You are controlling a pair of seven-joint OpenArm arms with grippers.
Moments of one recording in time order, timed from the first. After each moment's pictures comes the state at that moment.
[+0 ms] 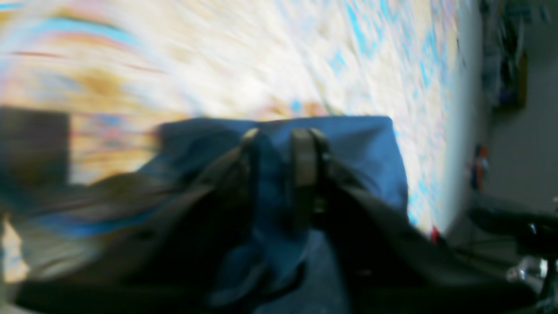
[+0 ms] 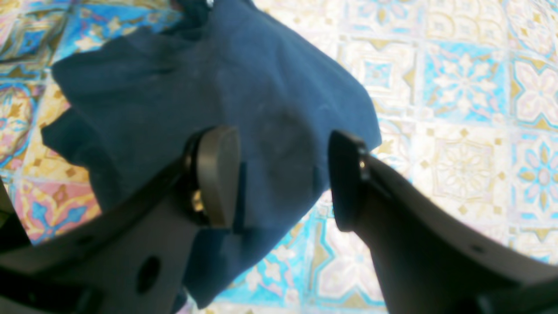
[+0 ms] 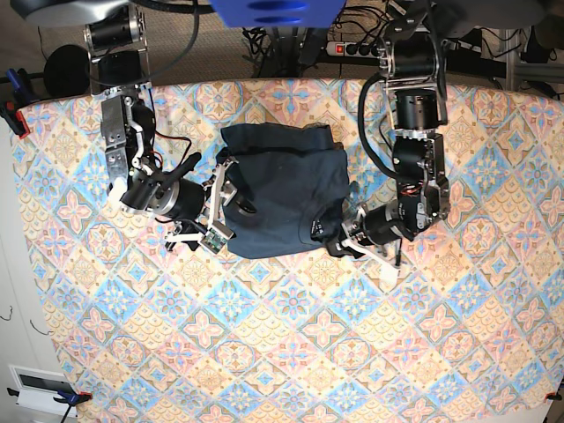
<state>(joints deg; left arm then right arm) -14.6 -3.0 -9.0 70.3 -44.0 -5.5 56.4 5.4 15.1 -8.5 100.6 25.2 41.1 -55.2</state>
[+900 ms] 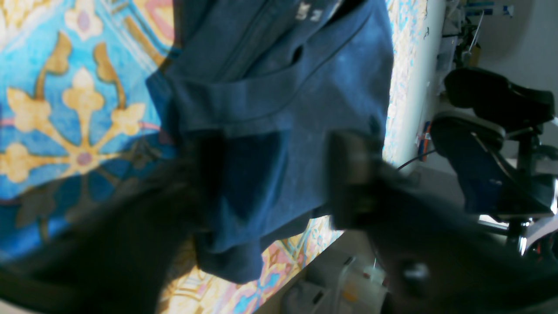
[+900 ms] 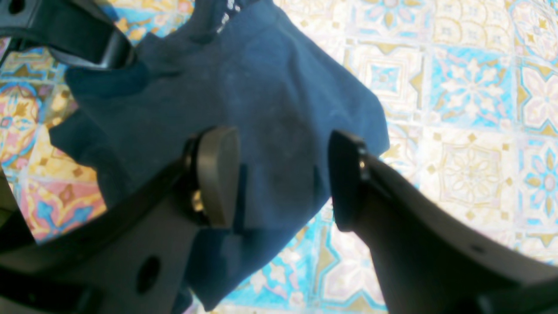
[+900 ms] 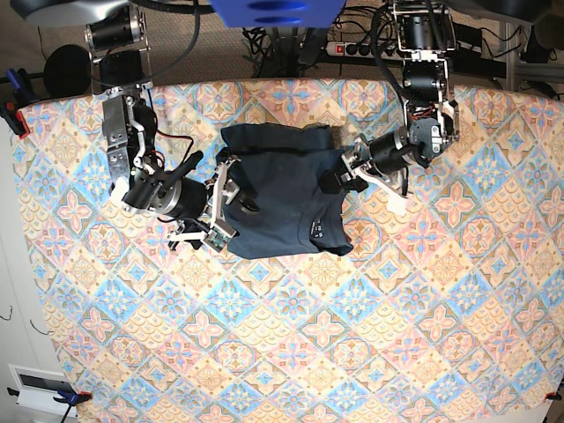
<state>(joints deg) 7.5 -3.9 -8.6 90.4 -59.3 -4.0 60.8 5.4 15.1 -8.6 100.6 25.4 40.9 -55.3</state>
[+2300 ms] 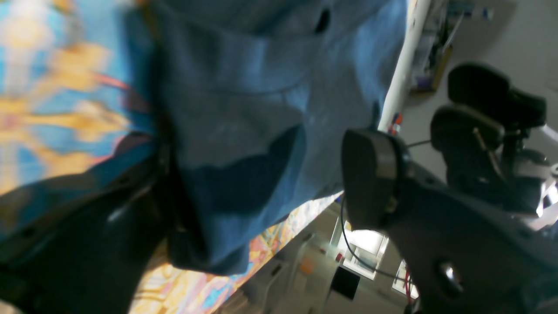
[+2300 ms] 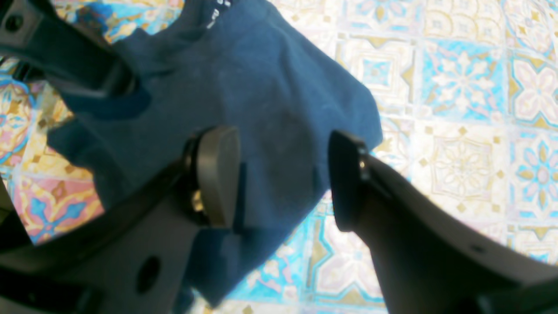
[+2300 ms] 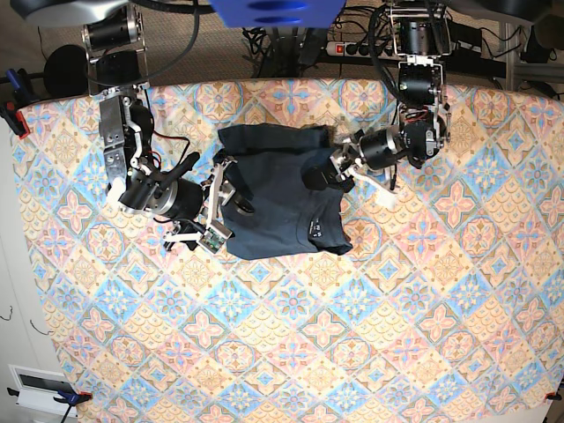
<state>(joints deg) 6.1 -4.6 -6.0 84.3 -65.0 -1.1 63.4 5.4 16.0 -8.4 100.6 25.4 40.9 -55.1</state>
